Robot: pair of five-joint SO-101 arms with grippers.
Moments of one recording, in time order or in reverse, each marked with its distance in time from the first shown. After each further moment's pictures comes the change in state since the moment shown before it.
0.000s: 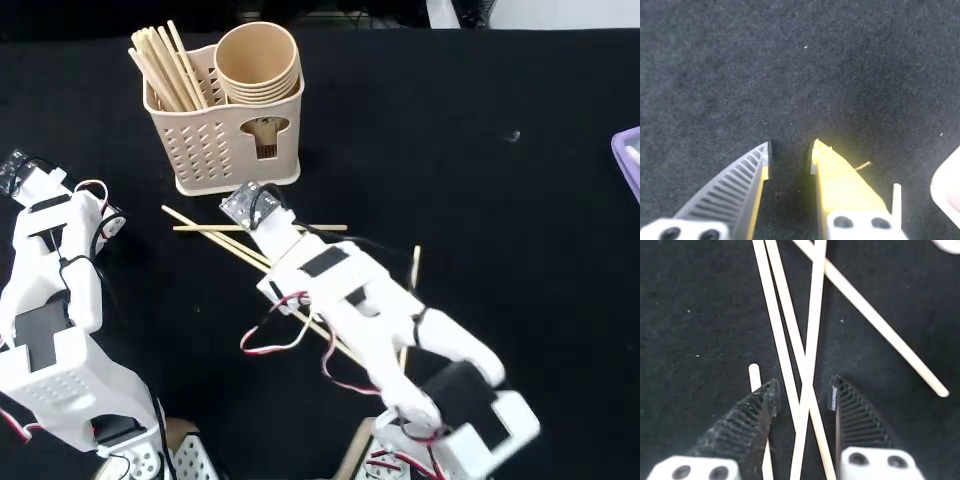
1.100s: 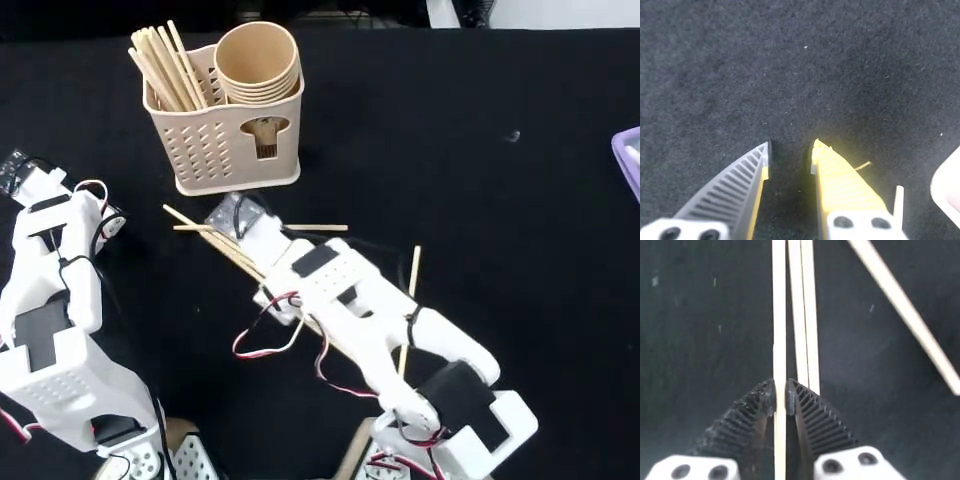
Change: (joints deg) left arm 0.0 0.0 0.0 0.0 0.0; right arm -2.6 -1.7 -2.5 11.1 2.6
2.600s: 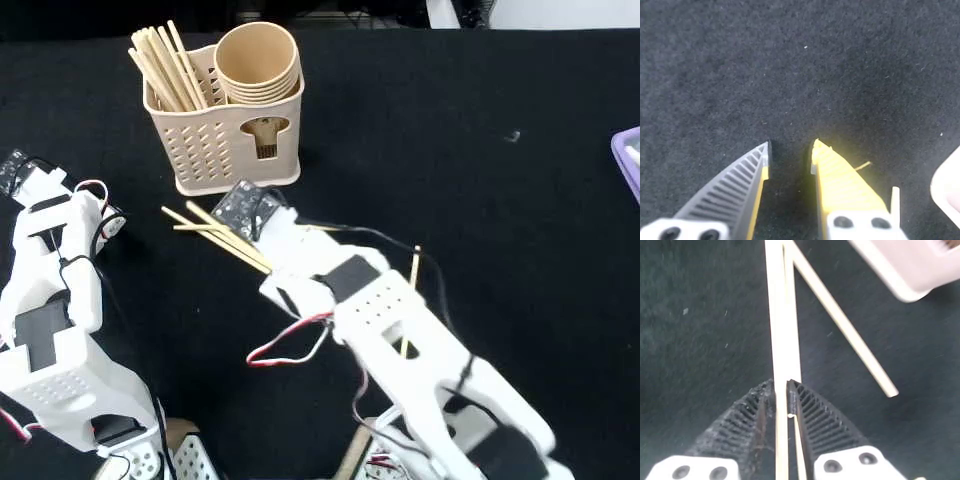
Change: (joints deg) left arm 0.0 0.0 0.0 0.0 0.0; right arm 1.8 -23.9 3.3 1.8 3.7
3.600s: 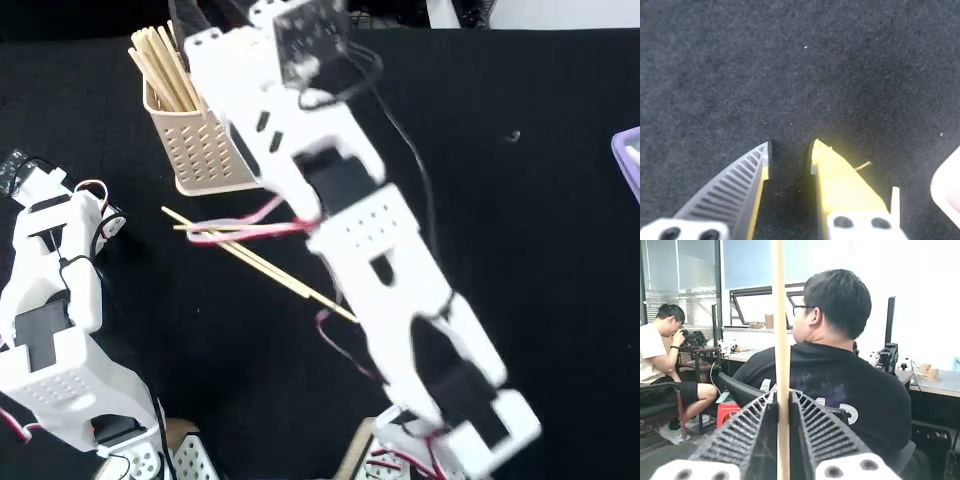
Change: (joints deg) left arm 0.0 0.0 0.0 0.0 0.0; right arm 1.6 27.4 -56.7 -42.5 -19.1
